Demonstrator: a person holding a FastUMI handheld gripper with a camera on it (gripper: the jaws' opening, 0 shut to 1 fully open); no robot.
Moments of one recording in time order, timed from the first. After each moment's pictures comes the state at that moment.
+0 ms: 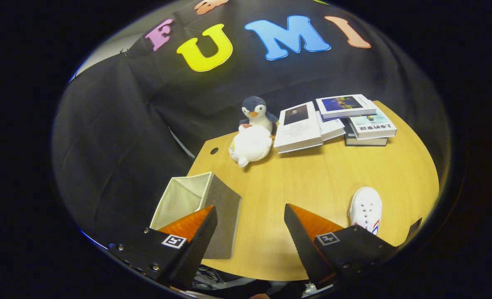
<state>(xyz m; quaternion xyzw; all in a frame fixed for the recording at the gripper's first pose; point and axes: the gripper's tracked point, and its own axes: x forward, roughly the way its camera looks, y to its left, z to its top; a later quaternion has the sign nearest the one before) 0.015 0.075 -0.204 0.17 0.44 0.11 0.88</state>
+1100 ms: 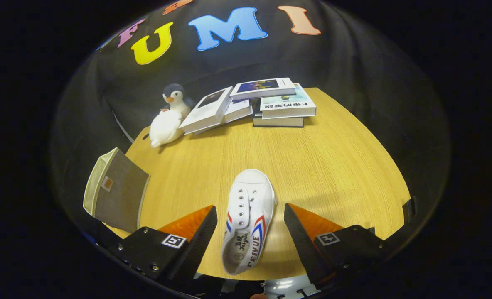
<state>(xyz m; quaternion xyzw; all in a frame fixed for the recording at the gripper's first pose) -0.039 -0.134 -0.316 0.09 0.49 -0.01 0.87</state>
